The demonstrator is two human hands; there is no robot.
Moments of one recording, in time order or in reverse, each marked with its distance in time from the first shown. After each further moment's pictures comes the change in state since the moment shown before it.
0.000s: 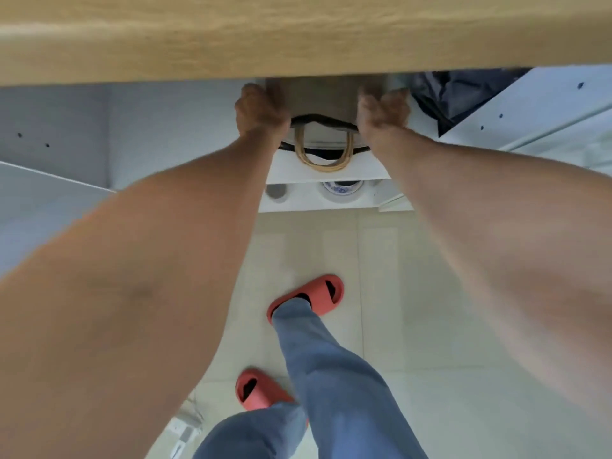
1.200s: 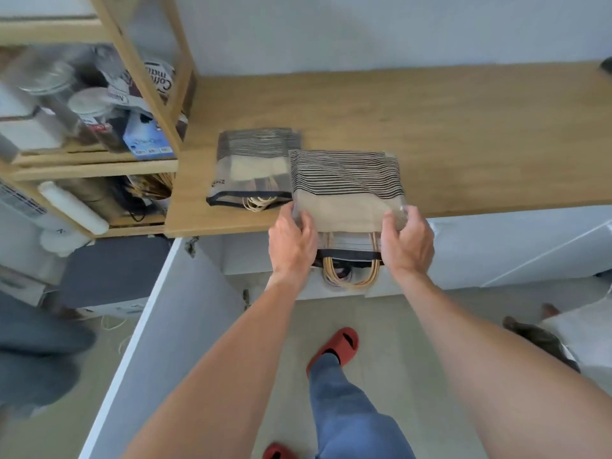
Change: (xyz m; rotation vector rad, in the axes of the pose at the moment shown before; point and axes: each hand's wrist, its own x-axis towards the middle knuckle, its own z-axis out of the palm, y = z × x) left_hand -0.313 0.081 -0.295 -0.228 0.047 0.456; right_hand -0.347 -0.058 -0.270 0.060 0.425 -0.467
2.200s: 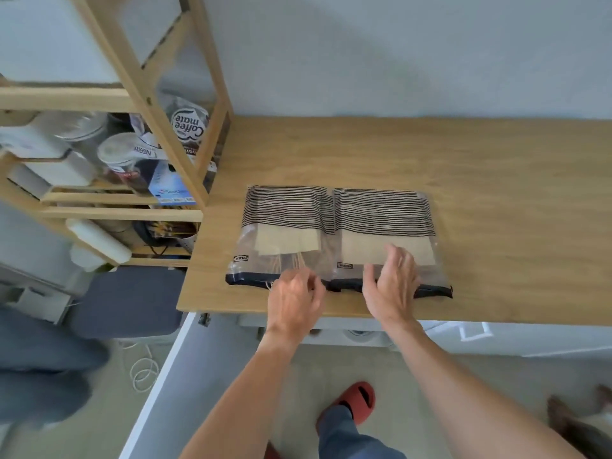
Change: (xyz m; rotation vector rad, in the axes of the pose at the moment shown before) left_hand 0.125 -0.038 0.008 0.394 -0.044 0.253; right_hand 0.095 -0.049 0.131 -0.178 -0.231 -0.243
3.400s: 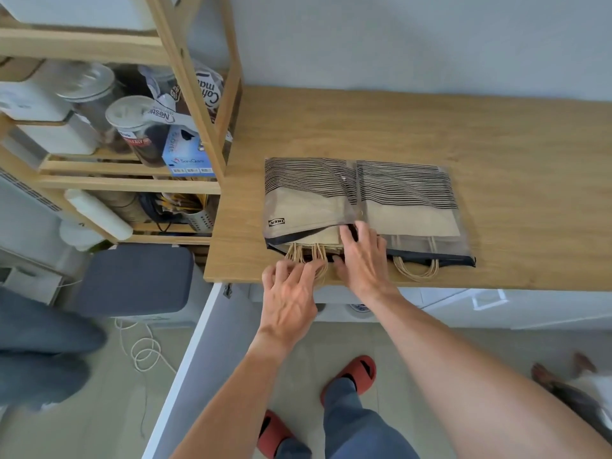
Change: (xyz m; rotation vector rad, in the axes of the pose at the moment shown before) left_hand -0.051 -0.068 -0.040 0.223 0.035 0.271; right_hand -0.034 -0.073 0.053 -0.451 -0.176 -0.342
